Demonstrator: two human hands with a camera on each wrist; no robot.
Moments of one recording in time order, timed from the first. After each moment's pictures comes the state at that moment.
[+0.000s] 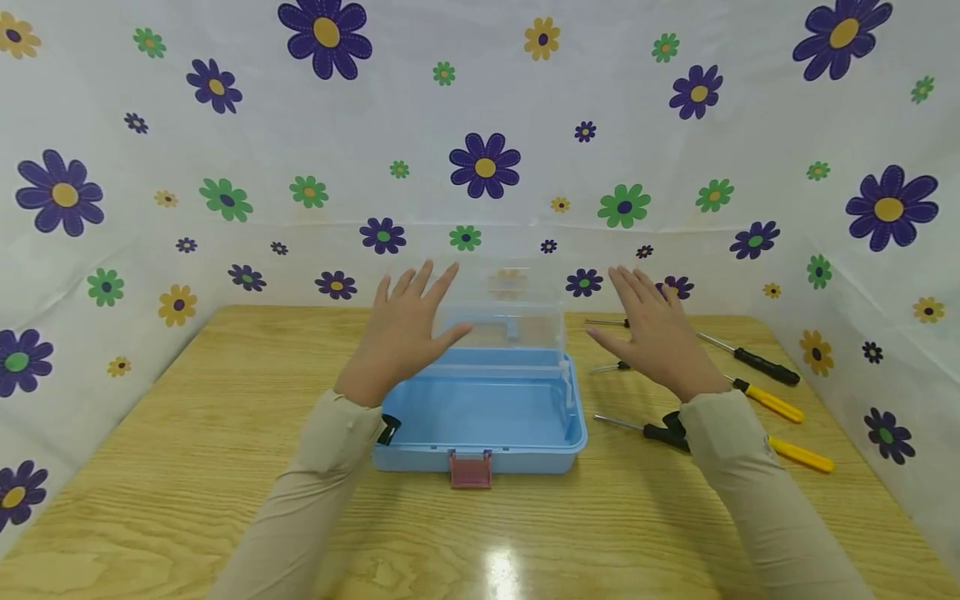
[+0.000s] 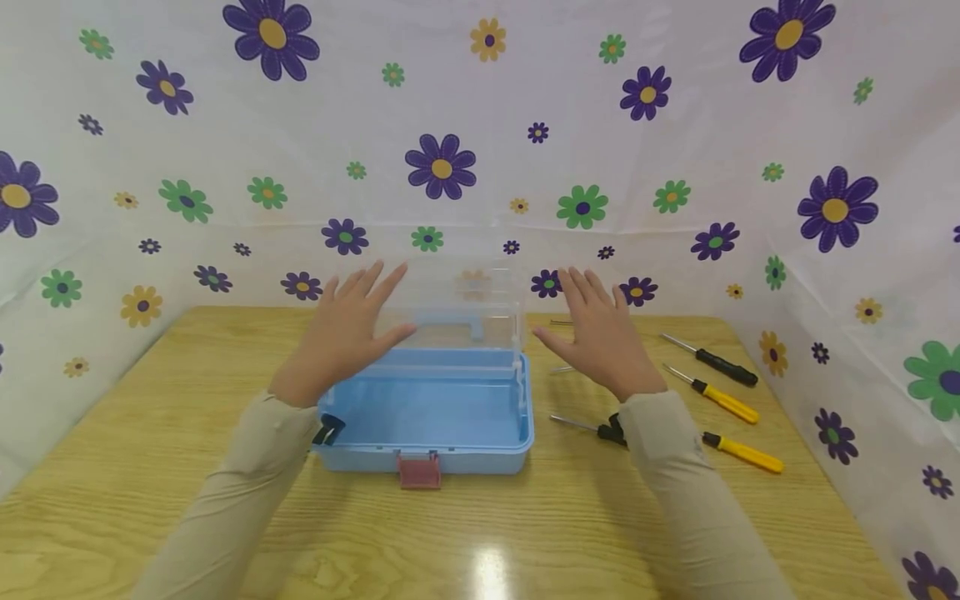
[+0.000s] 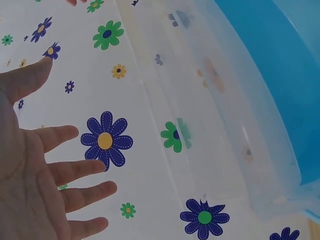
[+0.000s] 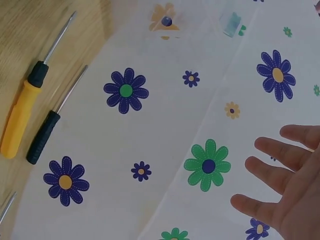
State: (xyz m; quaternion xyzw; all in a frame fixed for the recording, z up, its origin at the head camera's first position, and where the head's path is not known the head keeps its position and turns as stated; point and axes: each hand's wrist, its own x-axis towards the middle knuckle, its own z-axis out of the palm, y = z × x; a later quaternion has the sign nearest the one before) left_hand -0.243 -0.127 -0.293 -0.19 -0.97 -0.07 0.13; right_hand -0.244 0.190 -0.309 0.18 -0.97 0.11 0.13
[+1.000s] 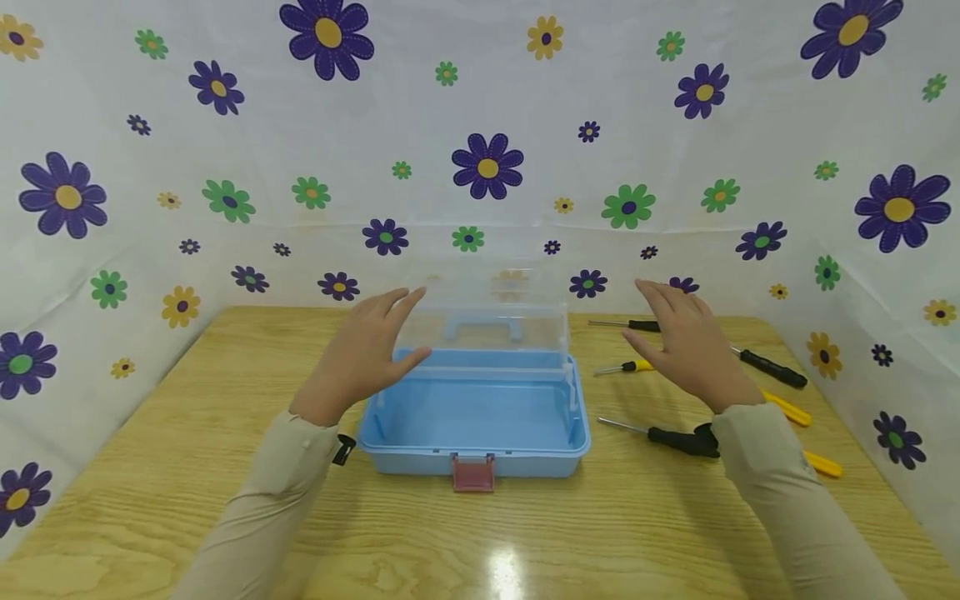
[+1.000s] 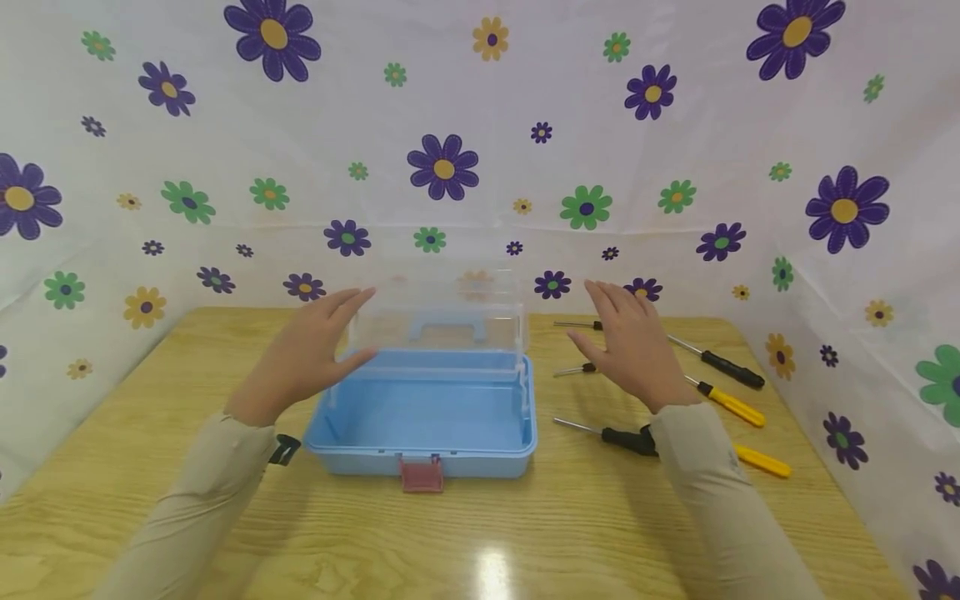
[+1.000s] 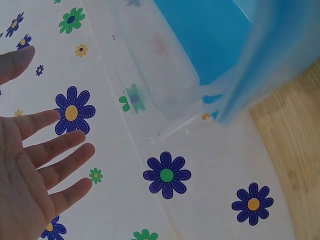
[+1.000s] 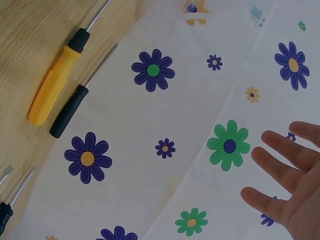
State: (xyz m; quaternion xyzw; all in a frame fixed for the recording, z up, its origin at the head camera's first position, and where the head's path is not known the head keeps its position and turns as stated) left_hand -0.236 -0.176 -0.312 -0.25 -0.95 -0.07 0.18; right_hand -0.237 0.217 -0.318 0.21 -0.95 0.10 0.20
